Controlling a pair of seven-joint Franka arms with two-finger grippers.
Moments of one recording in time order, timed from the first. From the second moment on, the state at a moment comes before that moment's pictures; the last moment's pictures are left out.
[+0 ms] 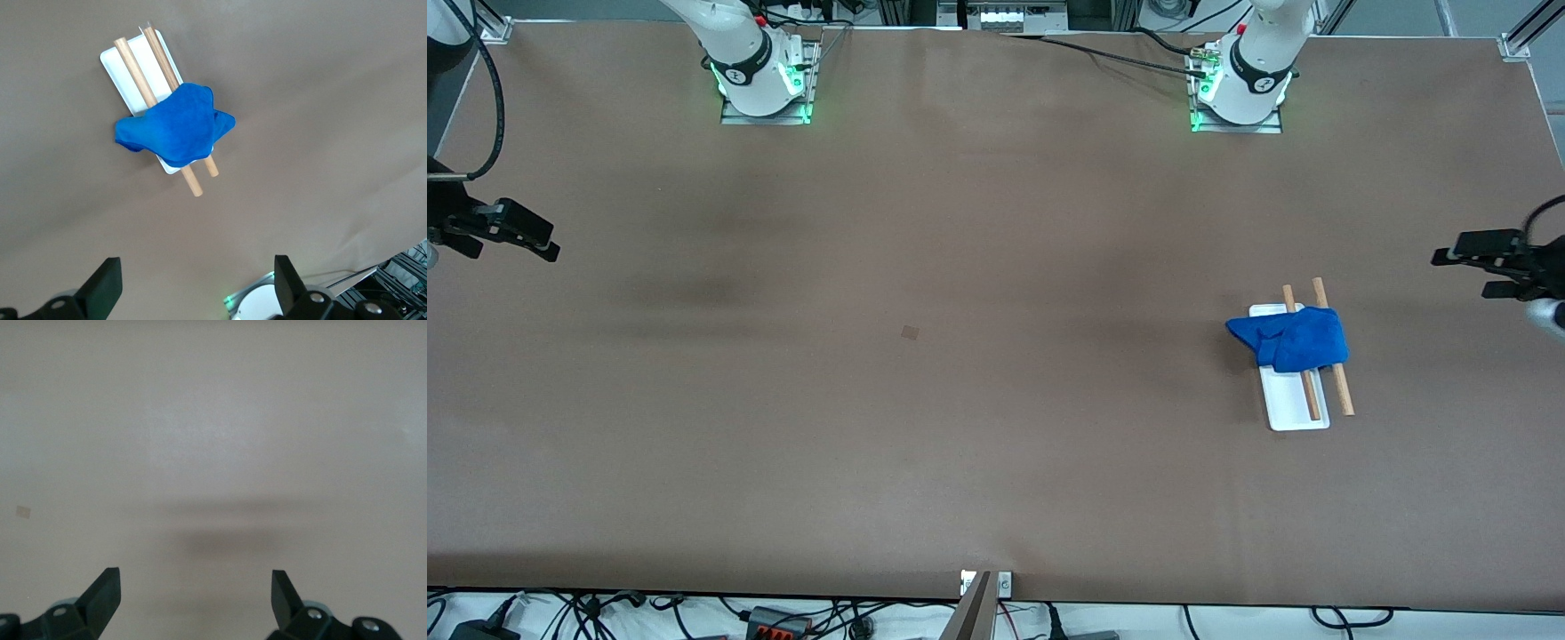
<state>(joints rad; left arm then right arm) 0.49 0.46 -0.45 -1.18 0.01 1.25 0.43 0.00 0.03 -0.07 -1.67 -0.02 1.76 -0.04</state>
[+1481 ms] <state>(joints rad) 0.09 0.09 -0.09 -1.53 0.02 1.47 -0.03 -0.02 0.01 -0.02 -1.67 -0.02 1.69 -0.04</state>
